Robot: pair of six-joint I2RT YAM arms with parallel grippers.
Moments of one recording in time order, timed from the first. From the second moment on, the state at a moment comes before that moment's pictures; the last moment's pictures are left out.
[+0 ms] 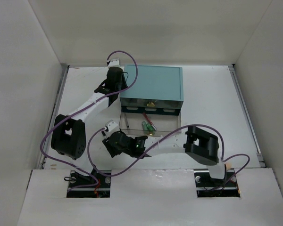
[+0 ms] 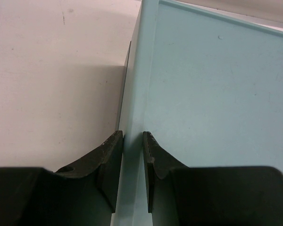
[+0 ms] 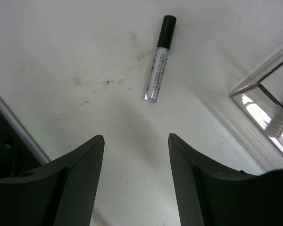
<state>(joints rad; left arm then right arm) -0.39 1.66 1.25 -0.10 -0.26 -0.39 1.33 1.96 1.32 0.01 0.32 0.44</state>
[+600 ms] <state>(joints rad) -0.40 1.66 1.25 -0.10 -0.27 -0.39 1.31 2.27 1.63 -0.03 0.43 0.44</state>
